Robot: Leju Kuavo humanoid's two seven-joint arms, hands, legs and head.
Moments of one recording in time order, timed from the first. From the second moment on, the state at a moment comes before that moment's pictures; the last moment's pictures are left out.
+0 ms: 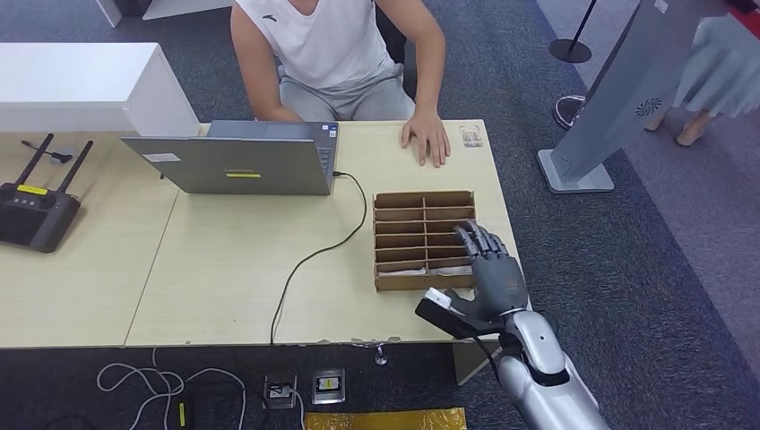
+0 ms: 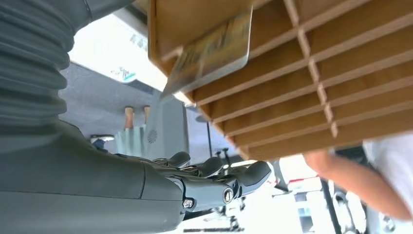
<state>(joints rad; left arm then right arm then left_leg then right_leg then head) -0.15 0.10 -0.40 -0.19 1.18 0.51 0.05 -0.28 -0.13 0.51 -1.25 1.12 -0.43 -0.07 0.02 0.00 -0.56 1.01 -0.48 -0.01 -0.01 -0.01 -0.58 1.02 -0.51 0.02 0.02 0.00</state>
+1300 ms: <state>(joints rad) -0.15 0.10 -0.39 -0.19 1.18 0.51 0.04 -0.28 -0.14 0.48 -1.25 1.09 -0.34 -0.10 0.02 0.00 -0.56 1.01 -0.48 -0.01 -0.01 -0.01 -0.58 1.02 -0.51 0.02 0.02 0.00</state>
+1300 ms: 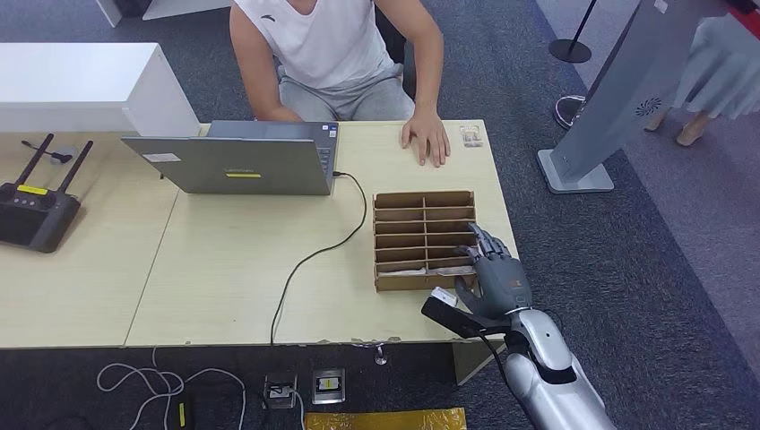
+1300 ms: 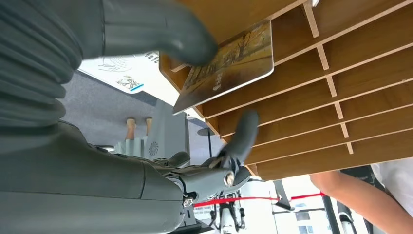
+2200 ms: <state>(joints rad) -0.15 0.10 -0.39 -0.19 1.17 0.51 0.04 -0.30 -0.14 0.48 -1.23 1.08 -0.34 -0.10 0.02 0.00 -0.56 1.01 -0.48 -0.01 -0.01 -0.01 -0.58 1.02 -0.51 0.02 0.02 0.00</state>
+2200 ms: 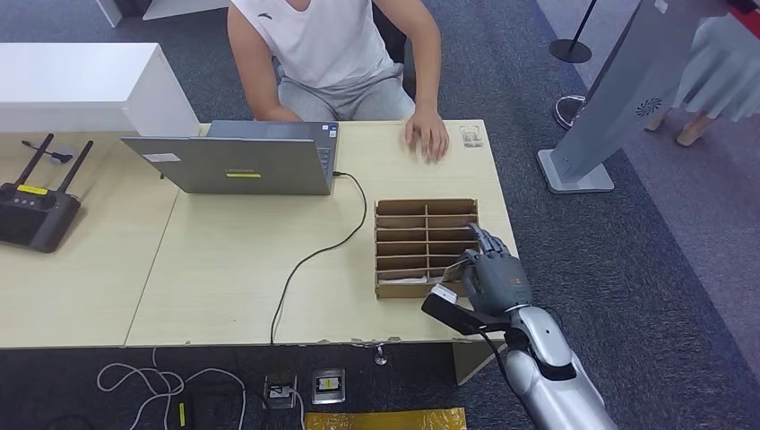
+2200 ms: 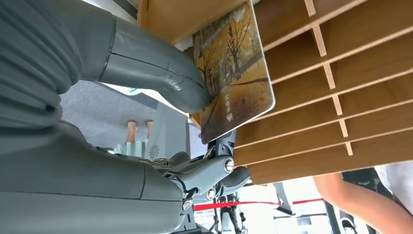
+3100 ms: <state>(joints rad) -0.15 0.10 -0.37 -0.19 1.20 0.54 0.02 -0.56 -0.14 0.33 -1.42 0.91 -0.28 -0.14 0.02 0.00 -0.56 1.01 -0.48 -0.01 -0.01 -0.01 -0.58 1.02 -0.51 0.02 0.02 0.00</state>
